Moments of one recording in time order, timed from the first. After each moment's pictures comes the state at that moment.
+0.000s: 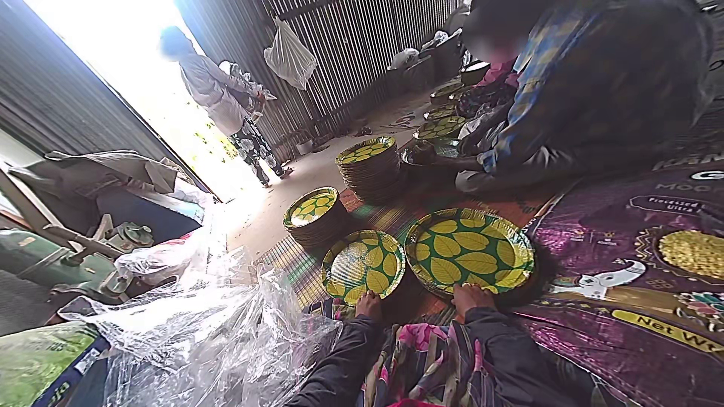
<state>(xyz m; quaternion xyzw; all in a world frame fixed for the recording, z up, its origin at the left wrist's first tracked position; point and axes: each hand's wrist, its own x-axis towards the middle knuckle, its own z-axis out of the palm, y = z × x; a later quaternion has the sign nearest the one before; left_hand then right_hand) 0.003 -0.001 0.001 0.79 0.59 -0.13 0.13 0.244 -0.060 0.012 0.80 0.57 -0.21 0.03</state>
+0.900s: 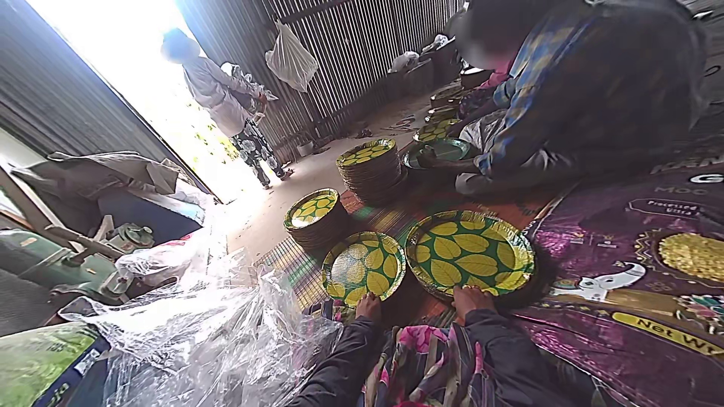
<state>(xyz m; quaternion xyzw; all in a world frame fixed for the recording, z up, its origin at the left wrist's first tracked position) 0.003 0.000 0.000 0.78 0.60 -0.12 0.13 0.244 -0.058 0.008 0.80 0.56 -0.21 0.02</state>
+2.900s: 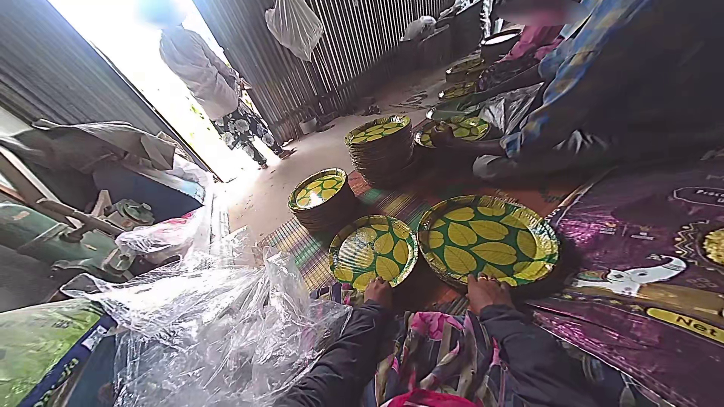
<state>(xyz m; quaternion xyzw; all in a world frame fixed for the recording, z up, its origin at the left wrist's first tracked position) -0.003 0.003 0.007 0.79 0.59 -0.09 0.18 0.237 -0.059 -0.007 0.81 0.56 -0.18 0.02</state>
